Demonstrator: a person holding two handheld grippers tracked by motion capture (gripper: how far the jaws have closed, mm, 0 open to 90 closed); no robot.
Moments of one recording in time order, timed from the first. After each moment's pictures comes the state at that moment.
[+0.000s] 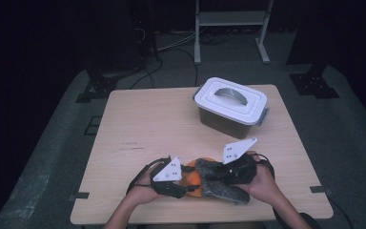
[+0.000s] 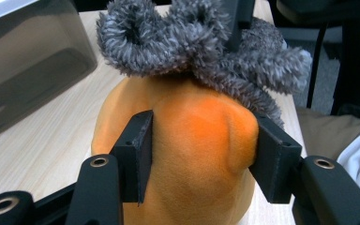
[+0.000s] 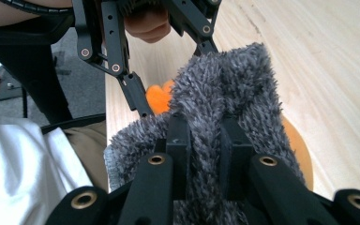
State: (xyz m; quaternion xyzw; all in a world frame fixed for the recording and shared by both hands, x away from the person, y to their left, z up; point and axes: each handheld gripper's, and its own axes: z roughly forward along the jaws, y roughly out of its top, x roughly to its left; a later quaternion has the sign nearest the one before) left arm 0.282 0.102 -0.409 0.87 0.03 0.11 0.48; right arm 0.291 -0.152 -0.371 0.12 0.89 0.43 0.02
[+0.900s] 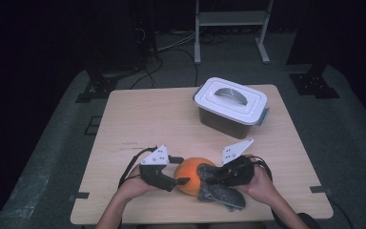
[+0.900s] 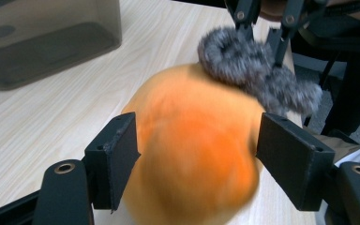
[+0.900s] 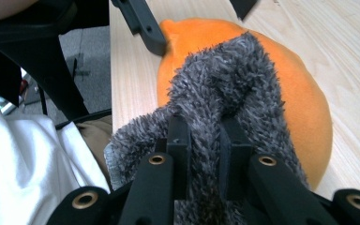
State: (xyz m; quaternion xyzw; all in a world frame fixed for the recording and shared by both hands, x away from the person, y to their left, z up) left arm 0.302 0.125 -0.405 0.87 0.12 0.05 0.48; right arm 0.299 -0.151 -0.398 0.14 0.89 0.42 -0.03
